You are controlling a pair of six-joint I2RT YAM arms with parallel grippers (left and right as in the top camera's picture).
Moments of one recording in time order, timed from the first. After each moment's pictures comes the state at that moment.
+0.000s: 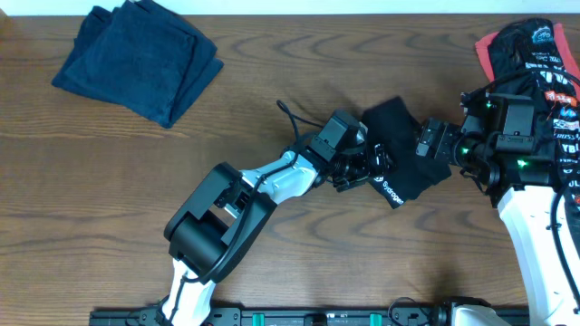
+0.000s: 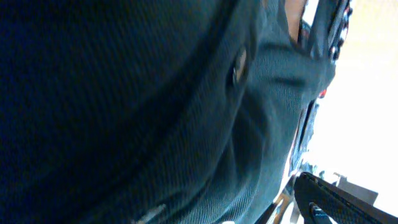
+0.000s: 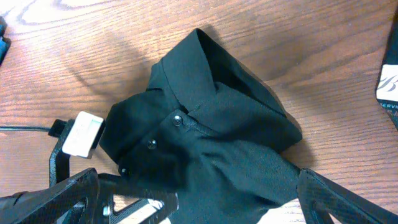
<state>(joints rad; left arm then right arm) -0.72 2.07 1.20 0.03 0.60 -1.03 -0.06 1.29 0.98 -0.62 -0.24 0.26</state>
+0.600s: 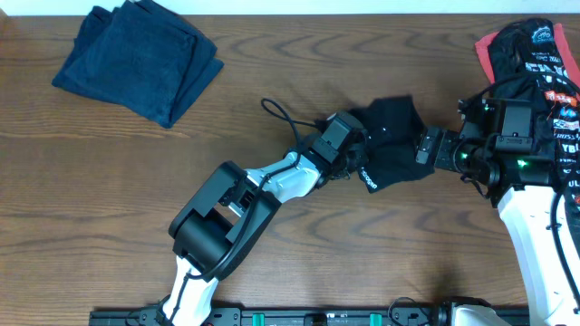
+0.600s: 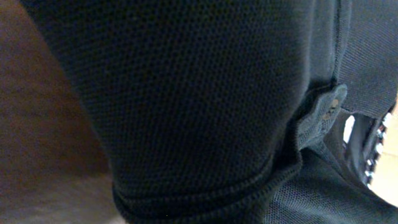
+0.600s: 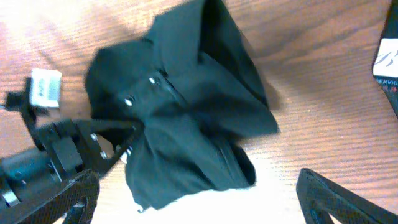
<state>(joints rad) -0.73 2.09 1.20 0.05 0.20 -1.15 -0.06 1.29 0.98 -0.70 -0.22 0.23</state>
